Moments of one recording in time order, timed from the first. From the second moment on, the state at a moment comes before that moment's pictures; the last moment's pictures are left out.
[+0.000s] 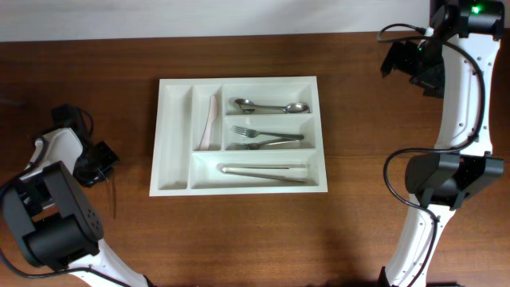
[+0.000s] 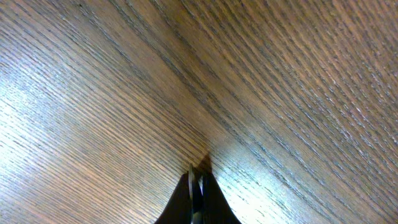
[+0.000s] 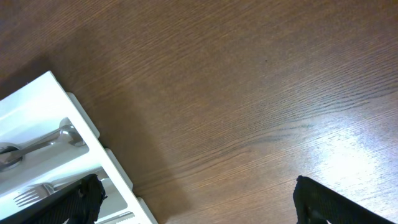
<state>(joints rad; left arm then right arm) 0.41 1.99 1.29 -0.81 -0.08 -0.33 -0.16 2.29 2.61 -1.64 -0.06 0.41</state>
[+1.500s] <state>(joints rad) -0.06 2.22 1.83 -1.01 -0.03 -0.40 -0.16 2.29 2.61 -1.64 -0.06 0.41</state>
